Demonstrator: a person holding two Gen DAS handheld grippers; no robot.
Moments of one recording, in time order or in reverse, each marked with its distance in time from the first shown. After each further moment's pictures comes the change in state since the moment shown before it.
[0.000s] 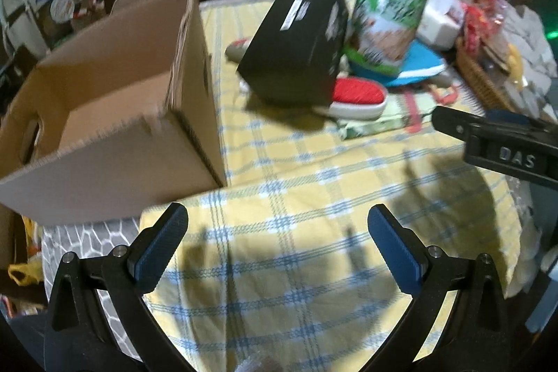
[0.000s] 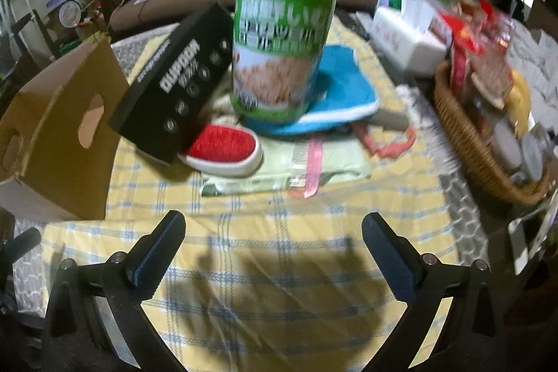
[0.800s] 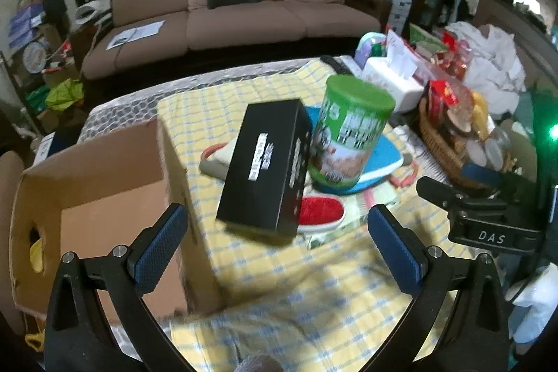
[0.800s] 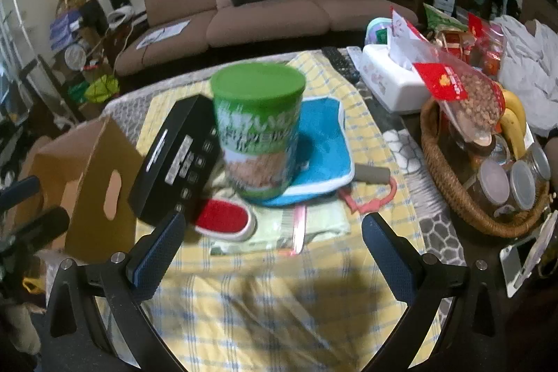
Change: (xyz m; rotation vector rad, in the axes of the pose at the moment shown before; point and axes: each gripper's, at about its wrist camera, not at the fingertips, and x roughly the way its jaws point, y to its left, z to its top) left arm -0.047 -0.004 0.133 0.076 -0.136 -0.127; right arm -0.041 -0.045 0.061 0.079 -0.097 0.087
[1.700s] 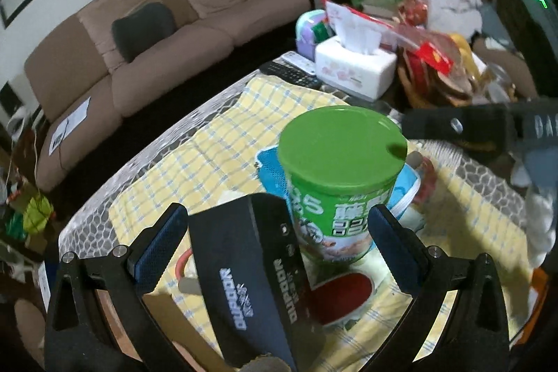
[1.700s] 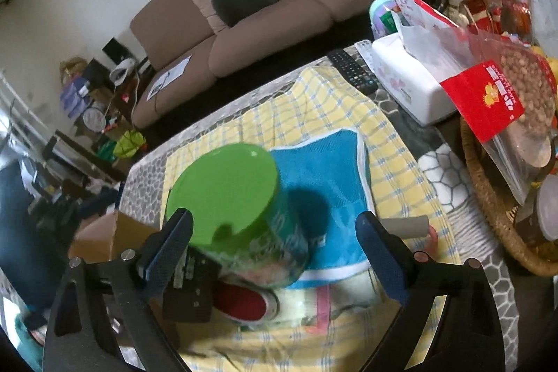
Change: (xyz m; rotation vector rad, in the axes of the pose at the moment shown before) left arm 0.119 -0.061 0.082 0.456 -0.013 -0.067; right arm 0.064 -0.070 0.089 0.246 0.004 0.225
